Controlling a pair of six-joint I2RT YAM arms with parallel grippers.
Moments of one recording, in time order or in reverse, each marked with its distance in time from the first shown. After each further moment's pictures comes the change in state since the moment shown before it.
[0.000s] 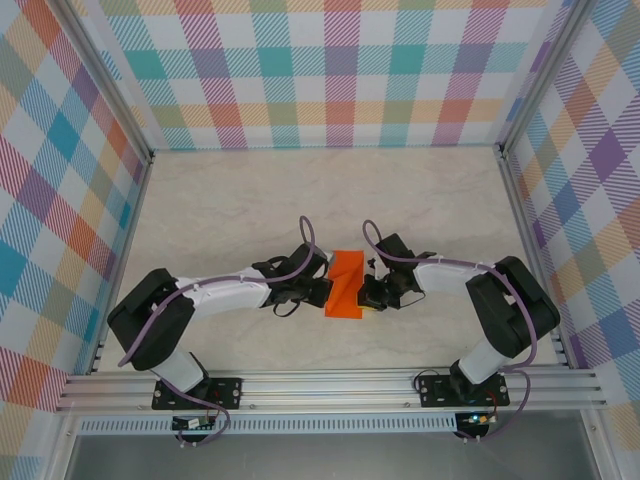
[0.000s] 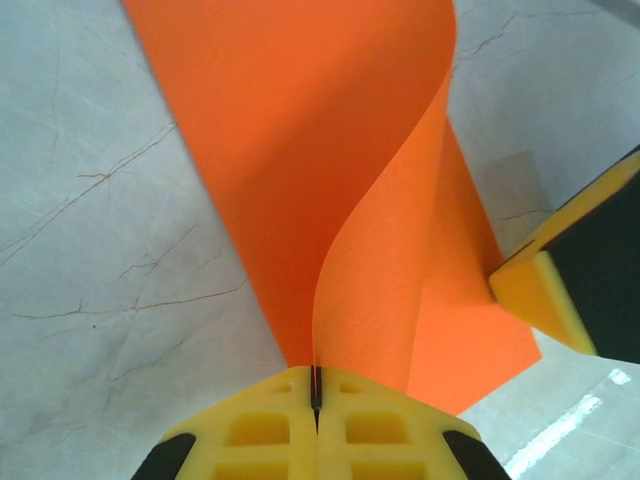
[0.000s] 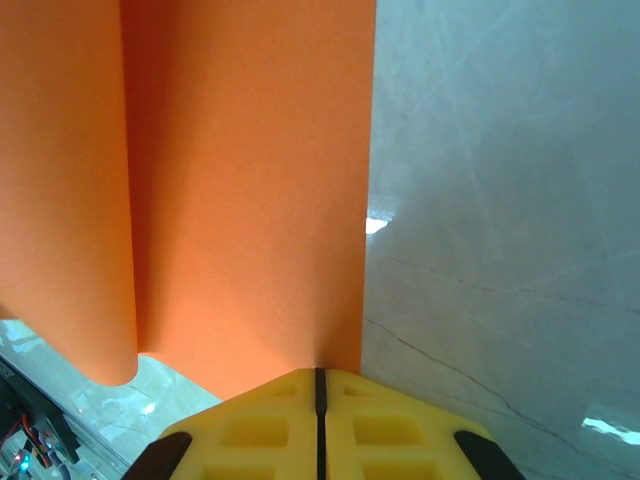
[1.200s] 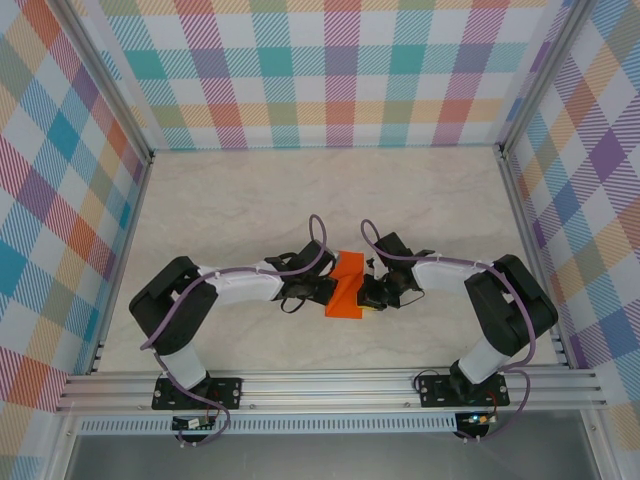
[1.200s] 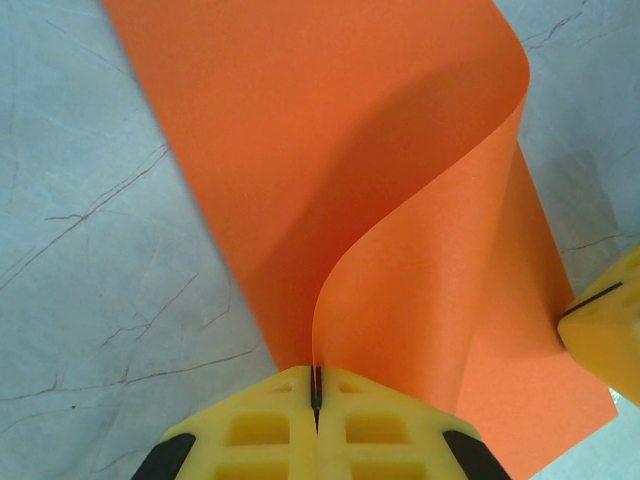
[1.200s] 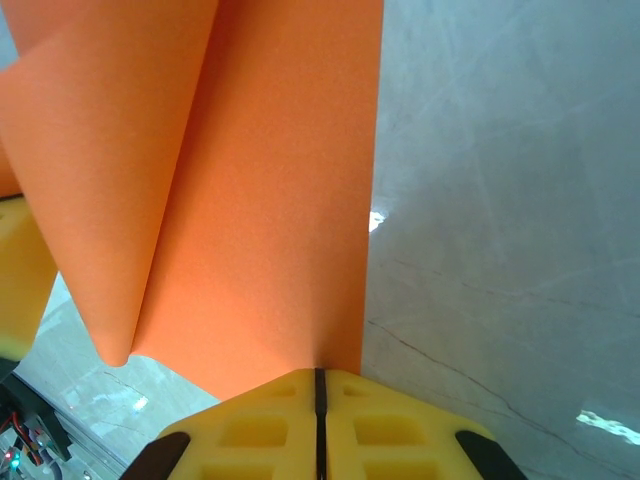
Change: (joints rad) left arm 0.012 0.129 0.071 0.002 0.000 0.032; right arm 0.003 0.013 0.021 -0.032 0.007 -0.021
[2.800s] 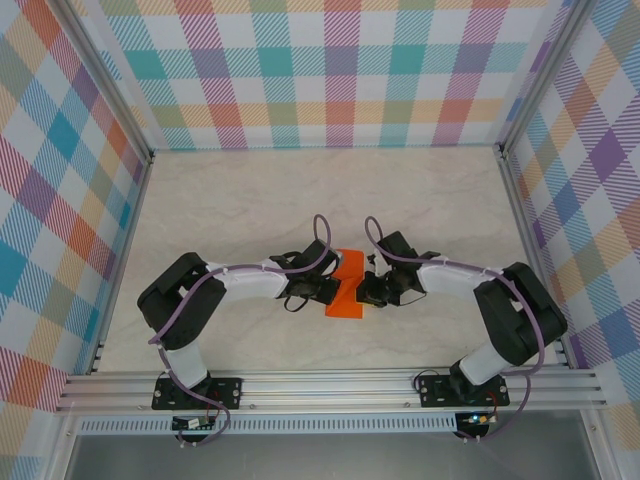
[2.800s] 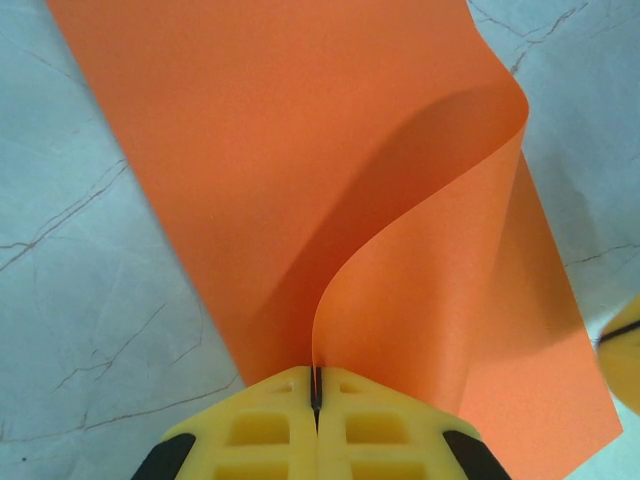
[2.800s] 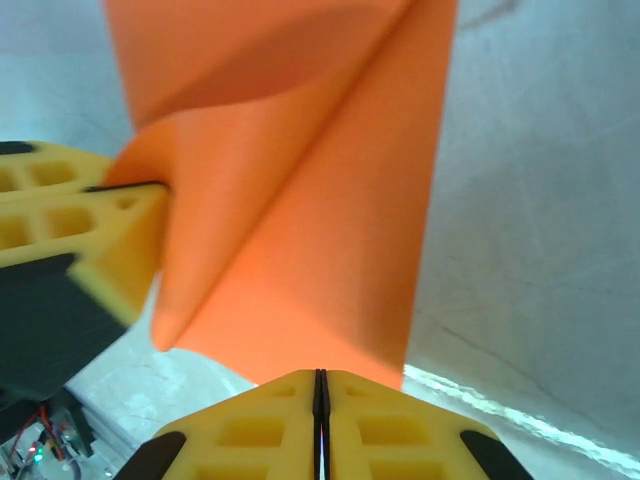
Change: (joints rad) left arm 0.001 0.049 0.029 0.006 0.025 0.009; right arm -0.016 -0.080 -0.025 0.049 -0.019 0.019
